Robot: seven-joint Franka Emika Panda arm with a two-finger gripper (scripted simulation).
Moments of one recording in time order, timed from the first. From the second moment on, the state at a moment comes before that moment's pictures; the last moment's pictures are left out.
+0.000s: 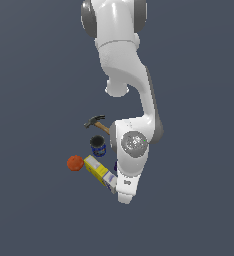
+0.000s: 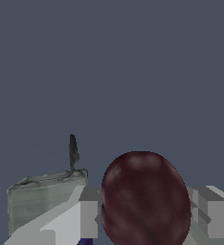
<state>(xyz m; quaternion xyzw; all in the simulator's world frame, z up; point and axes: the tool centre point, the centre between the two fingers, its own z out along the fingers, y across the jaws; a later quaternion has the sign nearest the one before) 0.127 0.045 0.036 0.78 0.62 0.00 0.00</state>
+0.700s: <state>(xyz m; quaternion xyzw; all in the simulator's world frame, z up) 0.108 0.025 0.100 0.78 0.62 0.00 0.00</state>
